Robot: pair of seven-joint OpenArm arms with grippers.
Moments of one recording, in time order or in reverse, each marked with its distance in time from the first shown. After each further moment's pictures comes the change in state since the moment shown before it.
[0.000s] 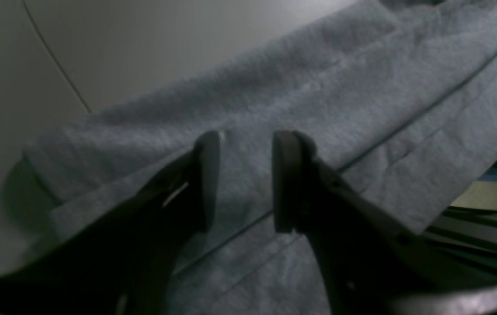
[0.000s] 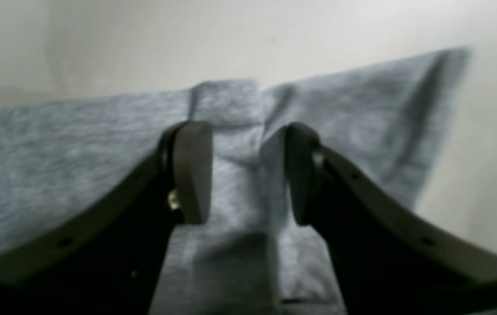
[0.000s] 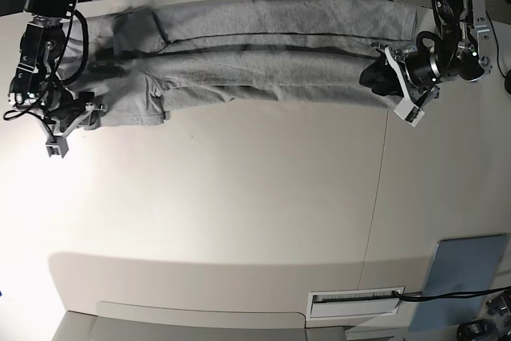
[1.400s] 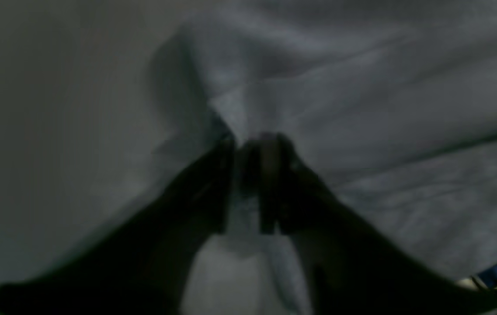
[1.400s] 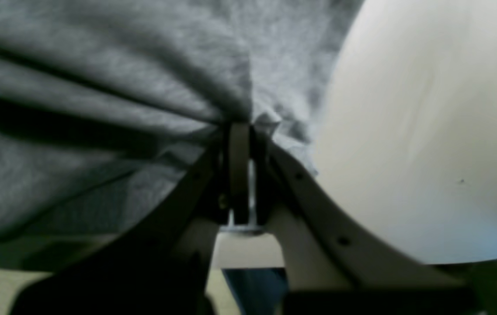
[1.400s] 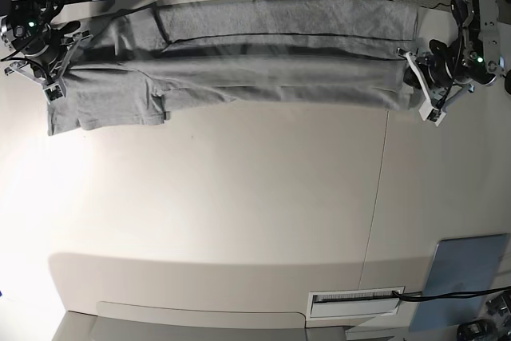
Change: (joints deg) left arm 0.0 -4.9 0.1 -0.2 15.0 13.2 3.9; right arm -29.3 6.5 3.9 25.6 -13.0 4.8 6.0
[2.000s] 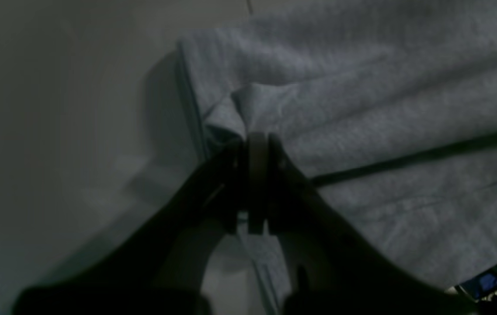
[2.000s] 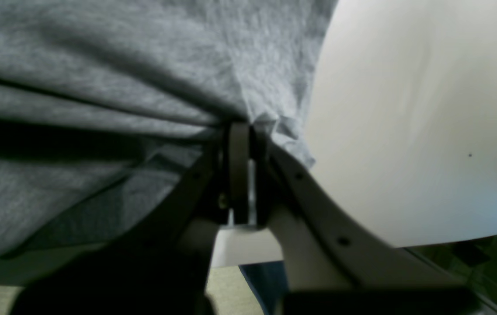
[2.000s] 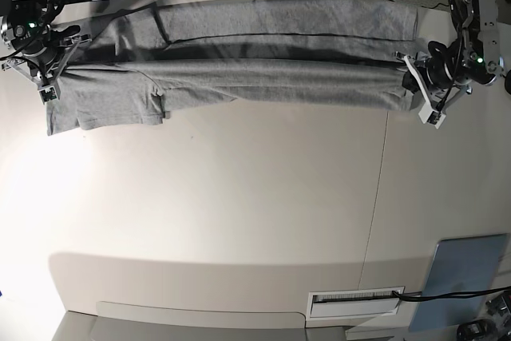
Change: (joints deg) left arm -0.1 0.3 0.0 0.0 -1.5 1.0 -1.7; right arm 0.0 -0.1 0.0 0.0 1.7 -8.2 -1.4
